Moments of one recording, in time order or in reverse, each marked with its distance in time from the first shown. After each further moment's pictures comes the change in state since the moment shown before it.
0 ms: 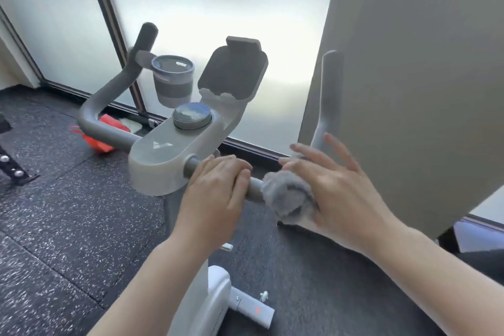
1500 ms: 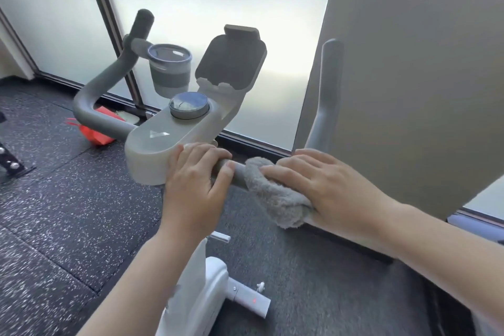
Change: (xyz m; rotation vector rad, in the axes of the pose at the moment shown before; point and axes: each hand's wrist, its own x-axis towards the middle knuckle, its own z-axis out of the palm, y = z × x) left_hand -0.007 -0.013 -0.005 0.026 0.101 -0.070; right_hand 0.000 0.007 0.005 -0.031 -0.156 -0.233
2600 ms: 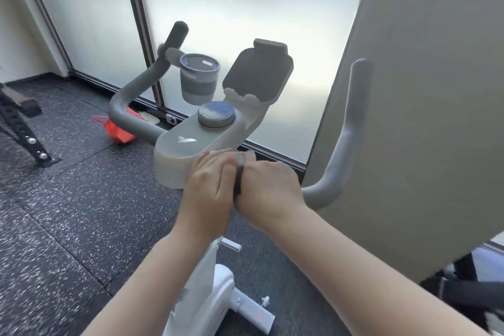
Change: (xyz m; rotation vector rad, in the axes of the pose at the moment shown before) left_hand 0.004 -0.007 -0.009 -0.275 0.058 -0.038; right_hand 0.107 -0.072 0.015 -0.012 -0.022 0.410
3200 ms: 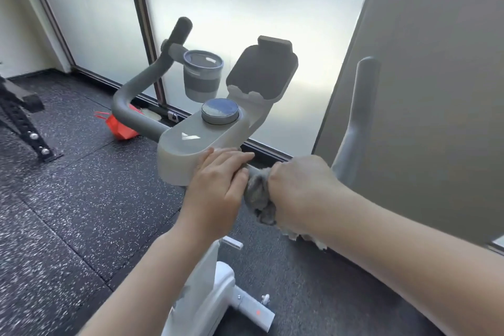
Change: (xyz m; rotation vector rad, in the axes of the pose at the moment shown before) left_hand 0.002 -0.005 -0.001 0.153 -0.095 0.022; right_hand -0.009 0.023 -0.036 -0.287 -0.340 -0.250
